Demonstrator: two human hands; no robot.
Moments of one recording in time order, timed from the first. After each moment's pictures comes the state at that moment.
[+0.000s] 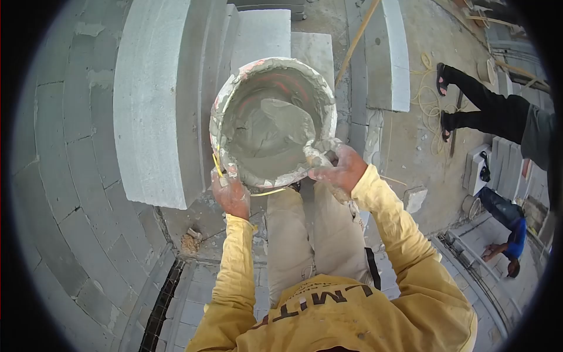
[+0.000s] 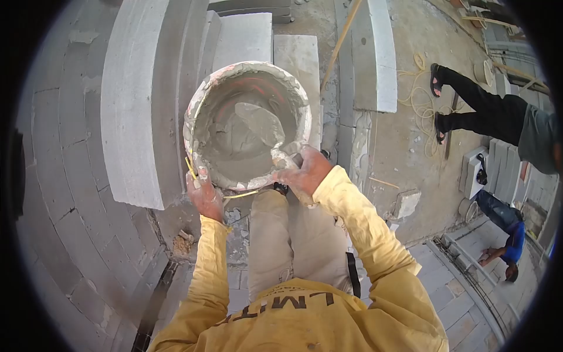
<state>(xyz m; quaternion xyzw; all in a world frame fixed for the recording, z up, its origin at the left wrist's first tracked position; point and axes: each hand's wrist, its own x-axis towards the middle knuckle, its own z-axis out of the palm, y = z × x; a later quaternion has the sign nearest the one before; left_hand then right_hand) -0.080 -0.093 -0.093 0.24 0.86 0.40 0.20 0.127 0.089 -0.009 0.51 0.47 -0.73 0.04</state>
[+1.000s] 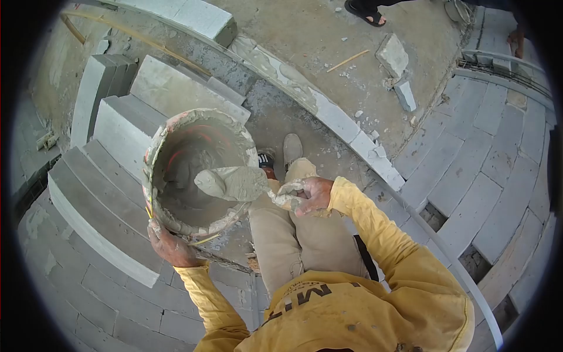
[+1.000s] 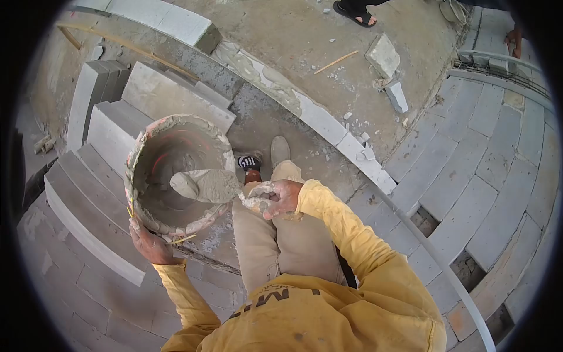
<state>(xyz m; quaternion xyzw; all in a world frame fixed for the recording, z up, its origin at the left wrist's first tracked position) 0.031 -0.074 0.044 0.47 0.73 0.33 0.38 0.351 -0.197 -0.057 0.38 0.17 -0.88 -0.21</state>
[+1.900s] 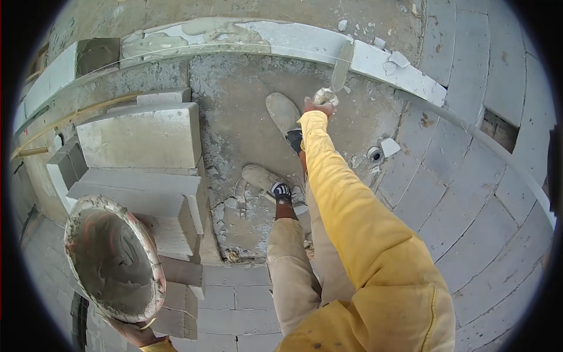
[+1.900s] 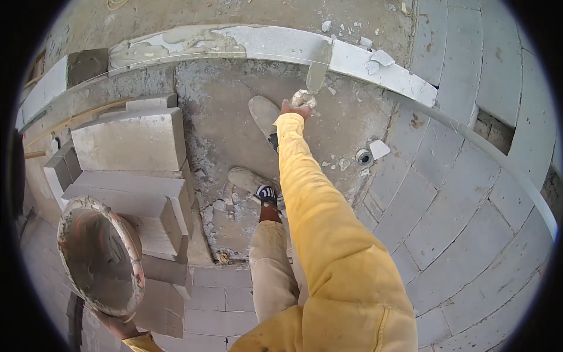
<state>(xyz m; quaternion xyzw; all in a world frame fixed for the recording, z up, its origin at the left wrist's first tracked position) -0.076 -0.043 -0.006 0.67 0.70 0.12 0.20 0.350 -0.347 -0.470 0.86 -0.37 -0.13 -0.32</state>
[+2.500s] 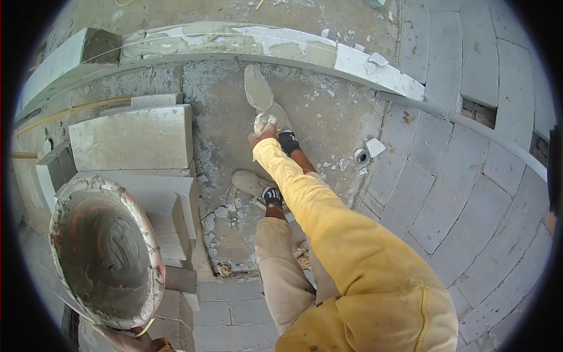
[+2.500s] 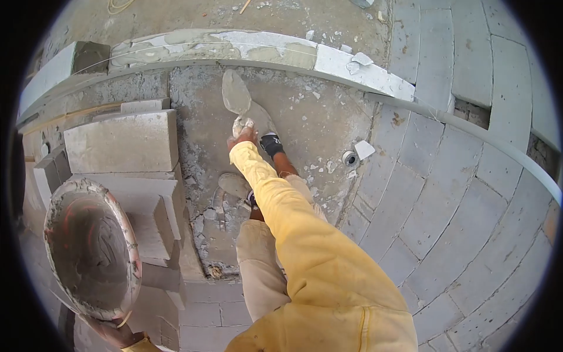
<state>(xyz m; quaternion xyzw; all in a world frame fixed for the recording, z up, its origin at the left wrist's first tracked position) -0.100 -0.046 -0.021 0.75 0.63 0.14 0.15 0.222 -0.292 -0.454 0.91 -0.12 -0.35 -0.20</state>
